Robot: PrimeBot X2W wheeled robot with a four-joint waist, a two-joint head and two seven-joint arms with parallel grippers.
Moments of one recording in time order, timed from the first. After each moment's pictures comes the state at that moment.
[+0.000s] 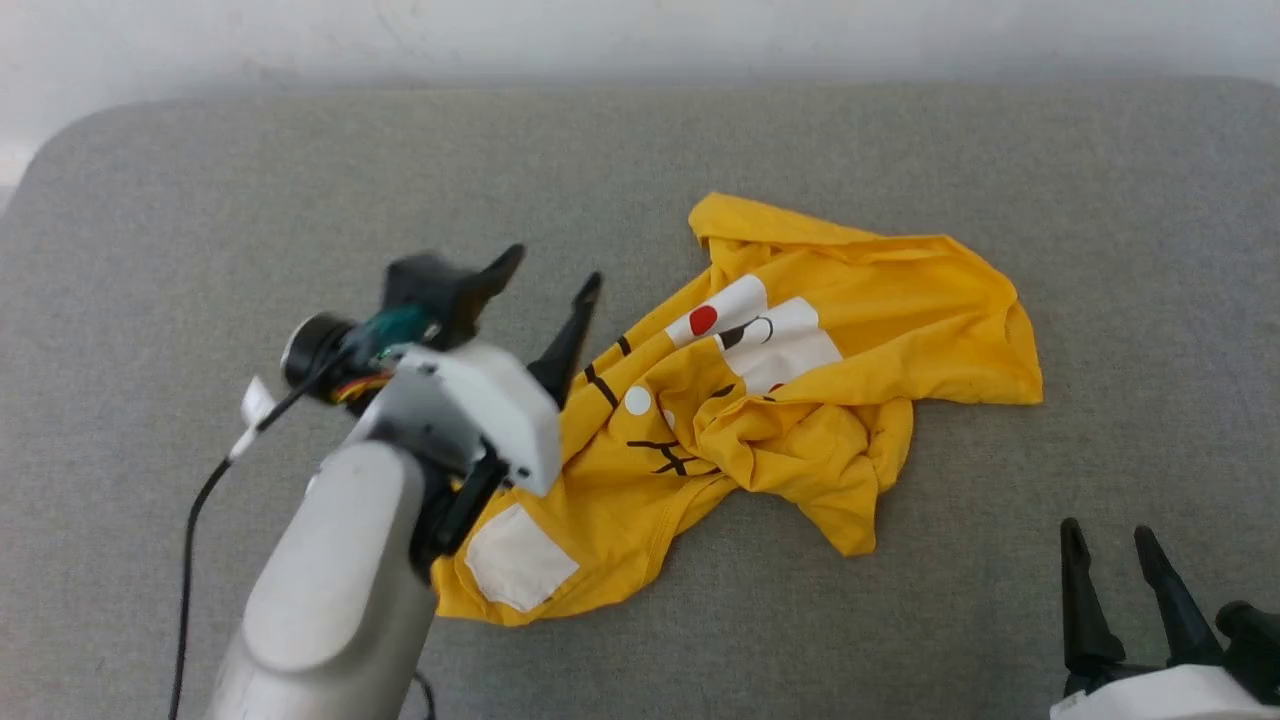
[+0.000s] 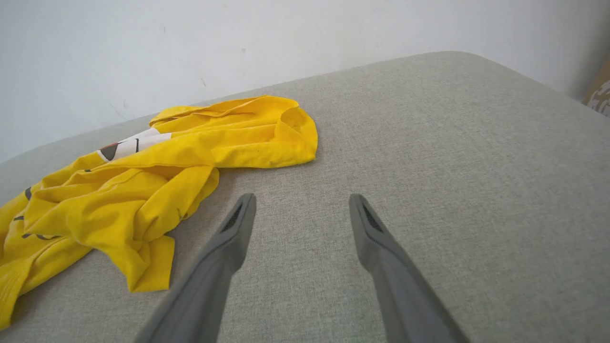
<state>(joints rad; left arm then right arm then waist) -0.45 0.18 -0.29 0.15 -0.28 -0.12 0.15 0.14 -0.05 -0.14 0.10 0.27 0.13 -0.22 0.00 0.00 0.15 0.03</state>
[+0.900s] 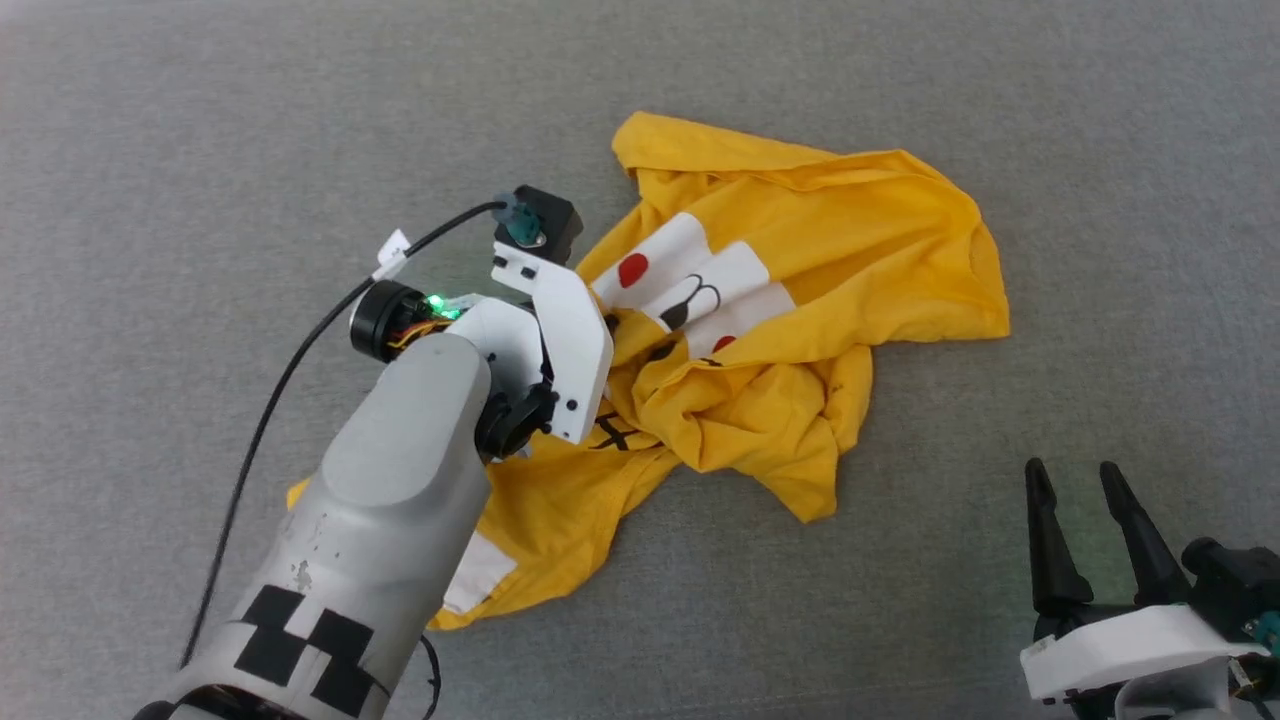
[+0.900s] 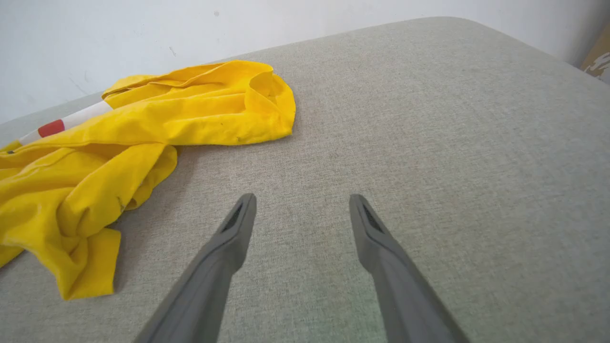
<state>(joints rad) -0.83 0.11 -0.51 0.74 -0.39 -0.12 0.49 0.04 -0.05 -0.09 0.11 0.26 0.13 -0.20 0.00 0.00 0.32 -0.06</state>
